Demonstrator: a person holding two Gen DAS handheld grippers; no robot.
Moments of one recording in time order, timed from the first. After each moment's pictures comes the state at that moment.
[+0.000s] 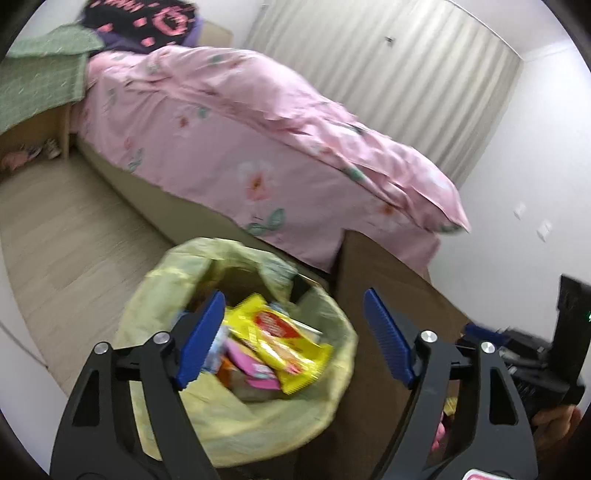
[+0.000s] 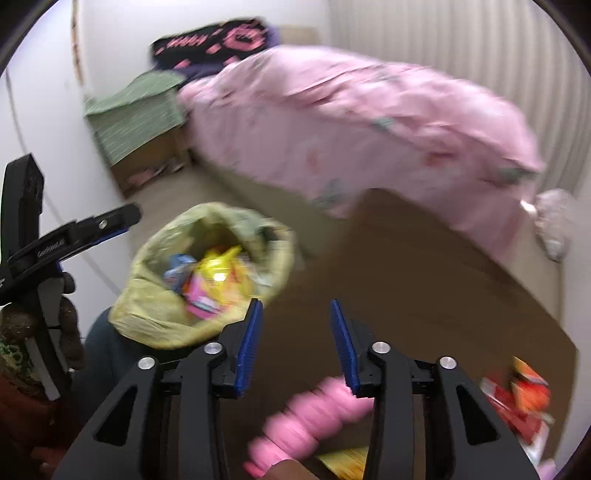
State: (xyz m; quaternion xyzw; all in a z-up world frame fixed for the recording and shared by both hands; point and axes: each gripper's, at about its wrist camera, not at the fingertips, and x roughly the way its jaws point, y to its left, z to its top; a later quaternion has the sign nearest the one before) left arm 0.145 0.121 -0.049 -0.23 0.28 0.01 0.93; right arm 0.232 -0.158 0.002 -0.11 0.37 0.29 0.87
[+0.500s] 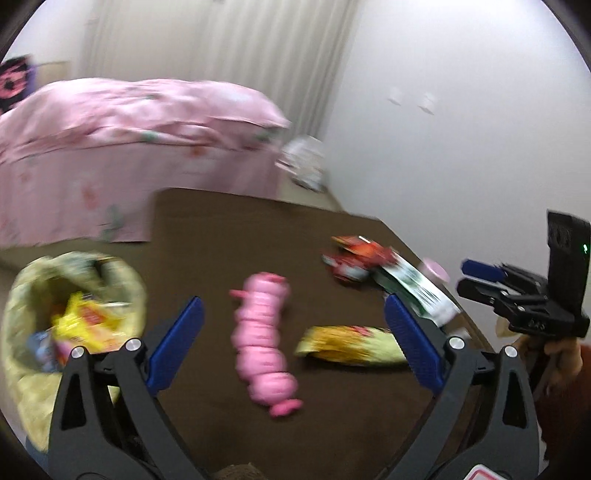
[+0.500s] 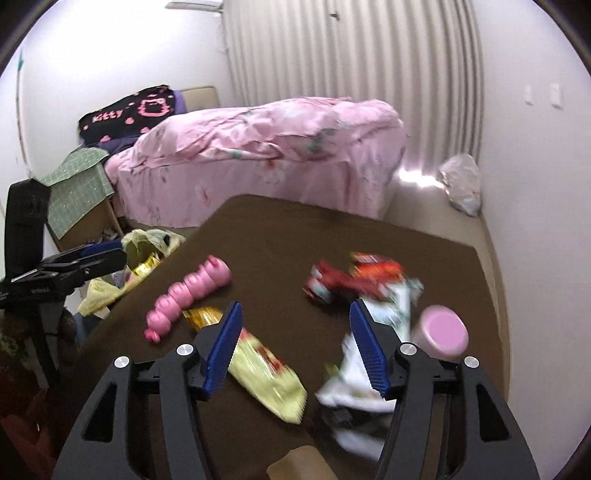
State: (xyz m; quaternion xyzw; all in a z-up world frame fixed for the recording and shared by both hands) left arm 0.146 -0.075 -0.040 -0.06 0.31 -0.24 0.92; right arm 0.133 -0.364 -0.011 -0.01 0.33 0.16 0.93
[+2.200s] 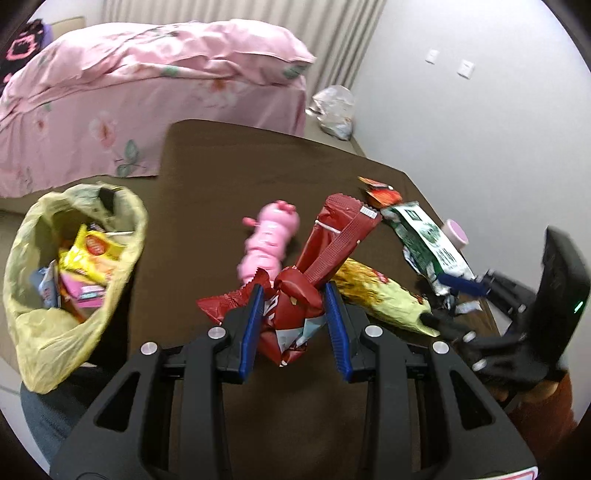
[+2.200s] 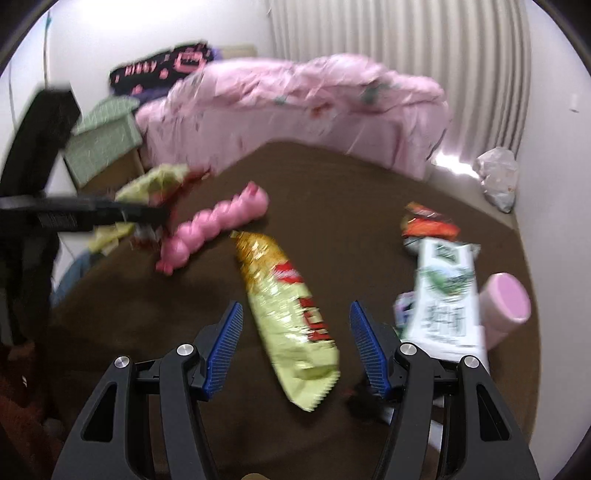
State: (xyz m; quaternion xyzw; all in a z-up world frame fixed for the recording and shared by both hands) left arm 0.138 -0.074 -0.064 -0.08 0.42 -0.17 0.89; right arm 0.139 -0.301 -0.070 -0.09 0.39 0.24 0.89
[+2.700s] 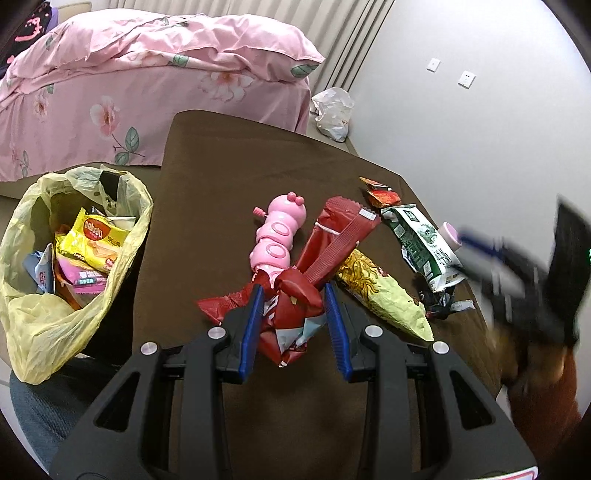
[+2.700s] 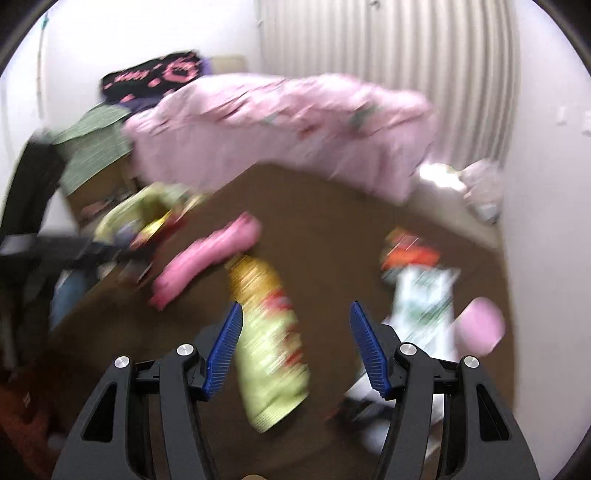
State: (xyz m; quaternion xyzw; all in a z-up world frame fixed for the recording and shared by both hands) left arm 0.133 -0.060 -0.071 -0.10 0.42 -0.19 0.88; right arm 0.165 -0.318 -0.020 -0.09 0.33 0.19 0.92
